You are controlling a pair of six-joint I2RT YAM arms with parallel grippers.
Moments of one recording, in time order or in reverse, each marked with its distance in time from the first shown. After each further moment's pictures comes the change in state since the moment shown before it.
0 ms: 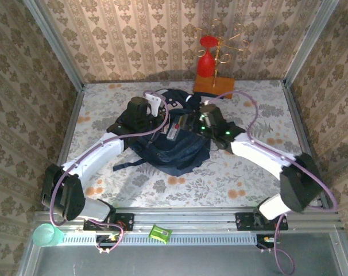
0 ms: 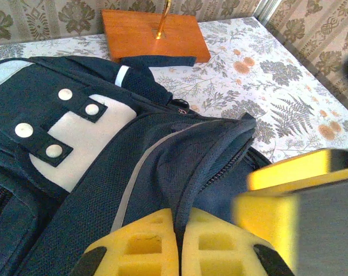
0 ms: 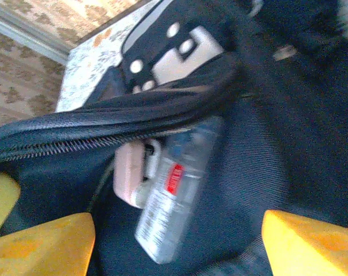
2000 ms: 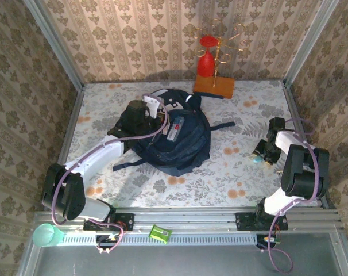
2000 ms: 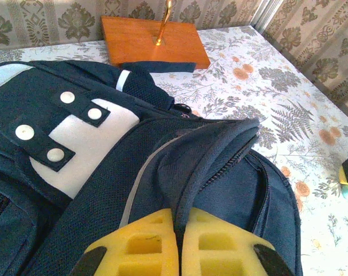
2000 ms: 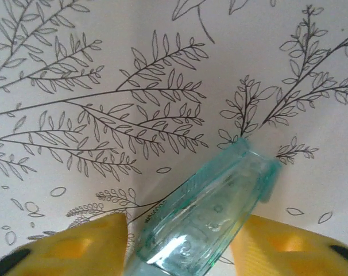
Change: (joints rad) left arm 0.021 0.002 -0.082 0.124 0.024 0.001; right arm -0.818 0.143 -0.187 -0.486 -0.023 -0.324
